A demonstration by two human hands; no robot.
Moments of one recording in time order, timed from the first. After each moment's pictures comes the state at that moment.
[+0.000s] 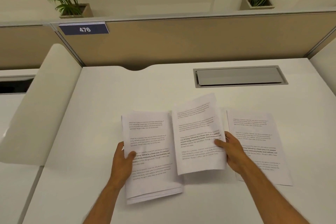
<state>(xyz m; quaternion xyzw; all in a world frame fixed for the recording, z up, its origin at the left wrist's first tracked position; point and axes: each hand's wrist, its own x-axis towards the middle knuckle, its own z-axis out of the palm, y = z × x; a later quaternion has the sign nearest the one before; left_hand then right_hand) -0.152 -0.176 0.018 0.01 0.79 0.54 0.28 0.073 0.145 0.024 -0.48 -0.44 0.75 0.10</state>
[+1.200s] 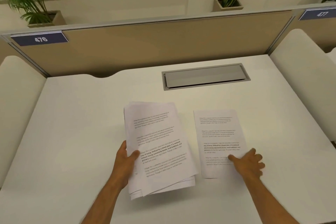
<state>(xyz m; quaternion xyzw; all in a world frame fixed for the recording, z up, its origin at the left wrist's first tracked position) -0.082 -0.062 0.031 0.02 0.72 0.58 0.38 0.223 0.226 -0.006 -0.74 -0.62 0.26 -0.07</state>
